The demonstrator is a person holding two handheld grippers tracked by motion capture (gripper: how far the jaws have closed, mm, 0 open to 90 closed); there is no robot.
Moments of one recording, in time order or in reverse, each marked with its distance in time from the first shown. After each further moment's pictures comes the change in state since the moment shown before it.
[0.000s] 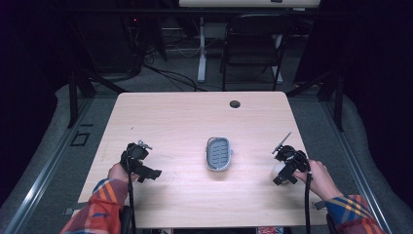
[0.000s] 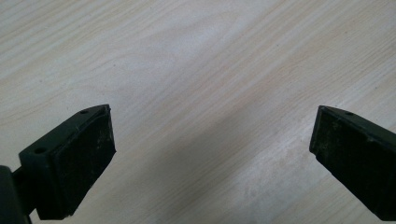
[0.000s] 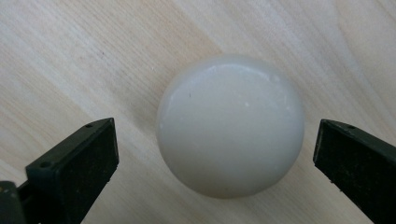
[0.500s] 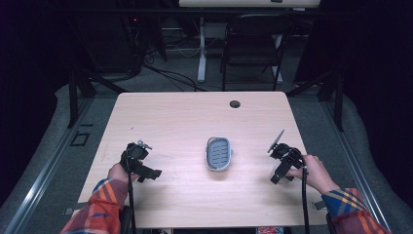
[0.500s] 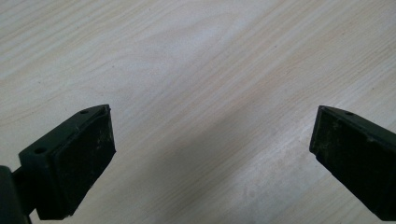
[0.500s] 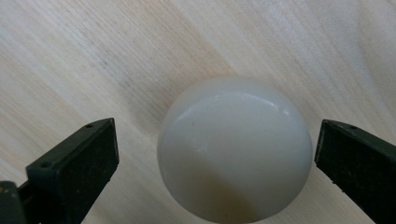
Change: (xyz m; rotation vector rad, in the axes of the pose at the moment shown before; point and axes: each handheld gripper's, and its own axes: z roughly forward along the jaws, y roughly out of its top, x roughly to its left) left arm 0.000 0.000 0.000 -0.008 -0.006 0.003; right arm -0.005 0.019 0.004 0.126 0.025 -0.077
